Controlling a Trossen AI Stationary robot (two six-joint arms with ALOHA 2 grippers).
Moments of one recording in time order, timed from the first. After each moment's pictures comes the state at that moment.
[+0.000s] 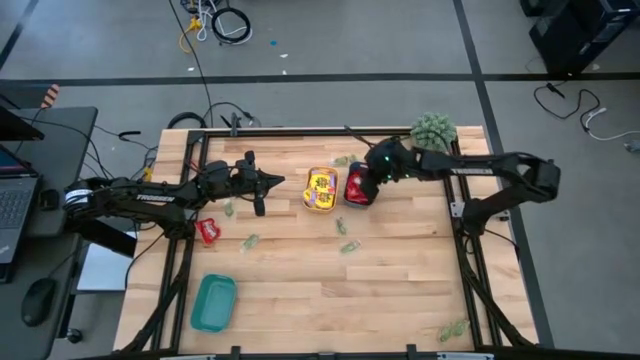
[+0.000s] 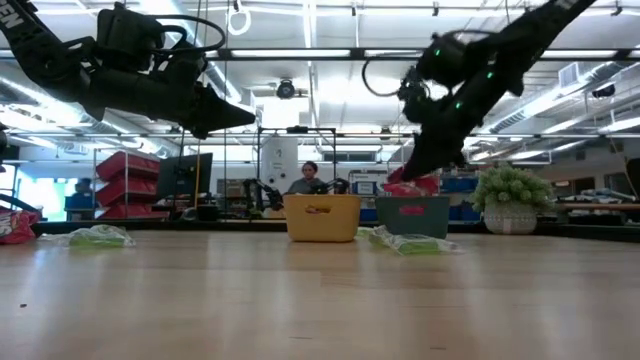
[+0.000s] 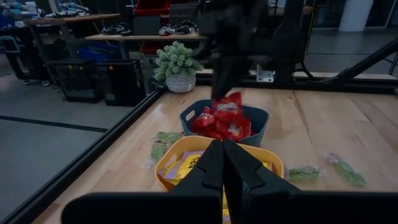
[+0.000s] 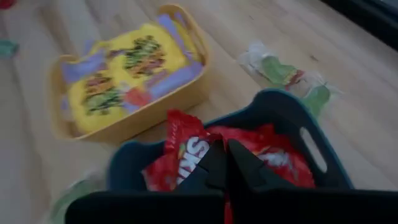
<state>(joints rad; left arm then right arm) 0.36 1.09 0.26 0.74 0.10 0.05 -0.45 1.40 0.75 -0.15 -0.06 0.24</state>
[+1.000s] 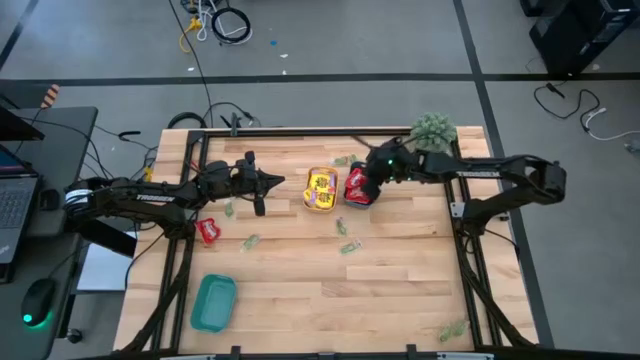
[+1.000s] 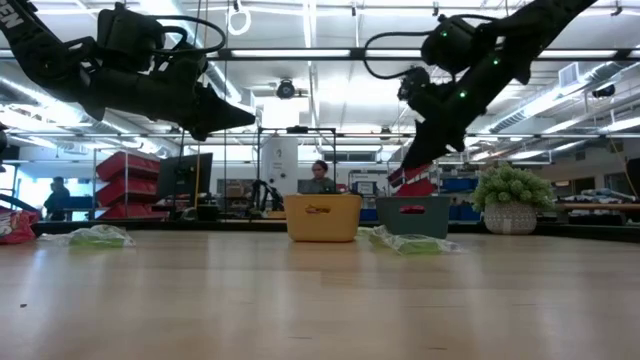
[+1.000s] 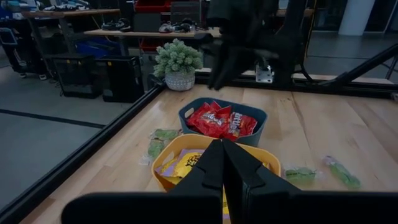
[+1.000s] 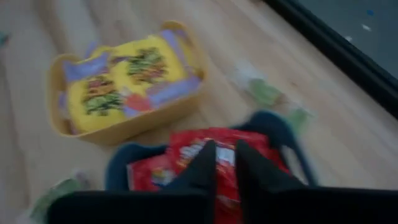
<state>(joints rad) 0.36 1.09 0.26 0.73 0.10 0.02 -0.38 1.34 0.75 -0.16 0.06 0.16</state>
